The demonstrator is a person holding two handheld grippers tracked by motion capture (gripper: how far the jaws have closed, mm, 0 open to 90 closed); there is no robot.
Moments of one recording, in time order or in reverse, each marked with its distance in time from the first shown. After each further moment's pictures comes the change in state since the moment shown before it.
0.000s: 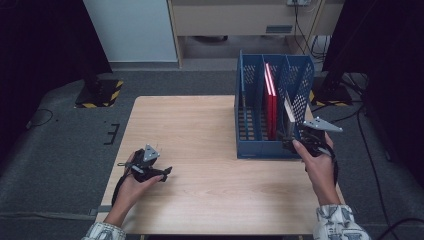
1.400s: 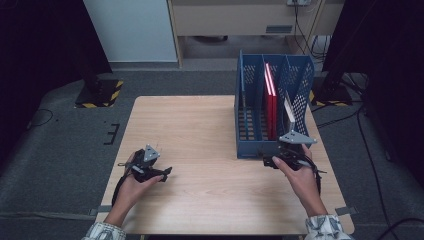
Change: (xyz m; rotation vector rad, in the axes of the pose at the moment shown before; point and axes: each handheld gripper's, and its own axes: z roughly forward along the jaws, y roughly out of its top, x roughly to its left) left arm 0.000 0.000 0.001 0.006 0.003 0.002; right arm 0.055 -0.026 0.012 0.074 0.136 -0.088
